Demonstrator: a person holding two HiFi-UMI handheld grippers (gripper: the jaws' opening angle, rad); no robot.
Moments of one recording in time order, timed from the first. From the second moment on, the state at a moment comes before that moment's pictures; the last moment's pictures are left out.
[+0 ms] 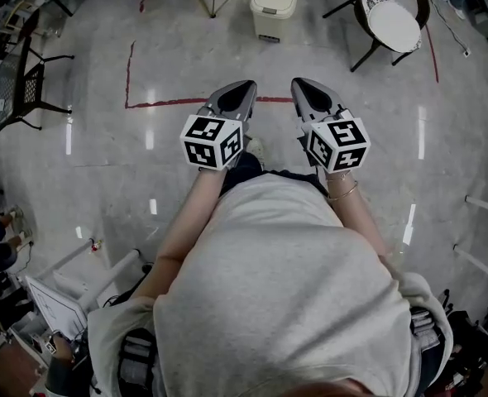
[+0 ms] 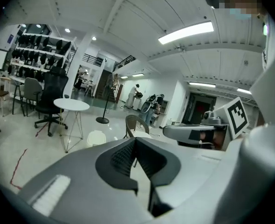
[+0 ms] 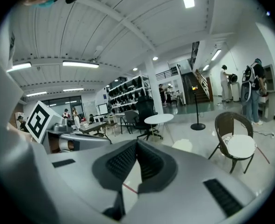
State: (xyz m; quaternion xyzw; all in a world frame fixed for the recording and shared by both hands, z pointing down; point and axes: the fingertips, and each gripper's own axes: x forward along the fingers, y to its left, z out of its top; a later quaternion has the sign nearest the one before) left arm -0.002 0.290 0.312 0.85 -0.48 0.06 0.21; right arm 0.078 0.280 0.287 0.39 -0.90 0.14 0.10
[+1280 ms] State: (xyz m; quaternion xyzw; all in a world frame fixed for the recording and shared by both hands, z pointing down) left arm -0.048 -0.032 0.367 0.83 -0.47 0.07 0.29; right arm 0.031 -0.059 0.304 0.39 -0.90 0.14 0.13
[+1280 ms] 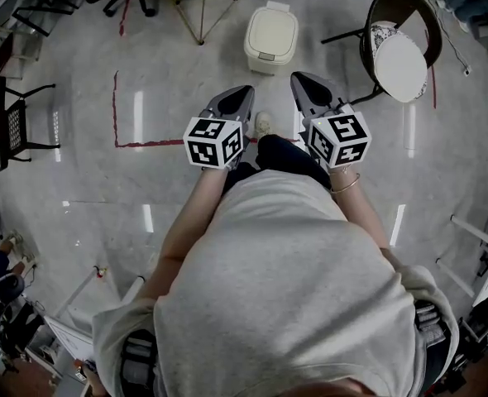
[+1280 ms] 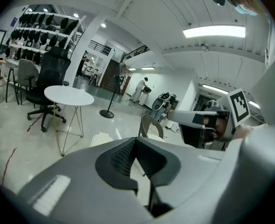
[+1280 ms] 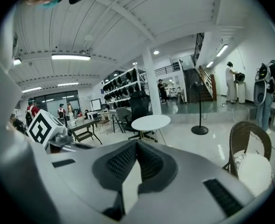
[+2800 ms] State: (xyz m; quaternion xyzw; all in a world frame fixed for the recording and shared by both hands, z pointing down) left arm -0.071 -0.188 0.416 0.81 -0.46 0.10 0.35; right arm 0.004 -0.205 0.381 0.35 -0.89 0.21 0.22
